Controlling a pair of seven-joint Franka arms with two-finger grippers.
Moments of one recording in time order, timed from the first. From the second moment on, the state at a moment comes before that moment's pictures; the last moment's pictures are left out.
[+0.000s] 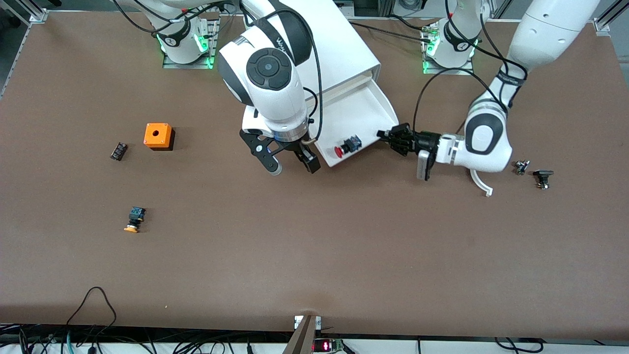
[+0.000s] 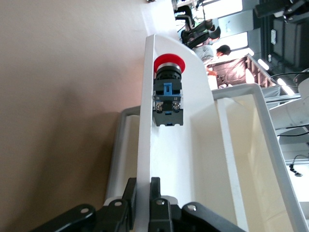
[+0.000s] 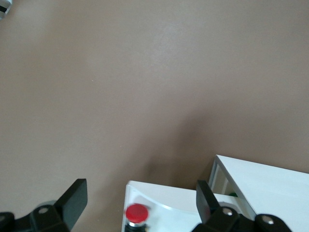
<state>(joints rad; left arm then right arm) 0.18 0.51 -0.33 -2.08 -1.11 1.83 1.15 0.66 0.65 0.06 -1.06 0.01 1.78 1.60</state>
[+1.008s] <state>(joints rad) 0.22 0.55 -0.32 -1.90 -0.90 1.69 0.90 0.68 0.66 0.10 -1.05 0.09 1.92 1.64</state>
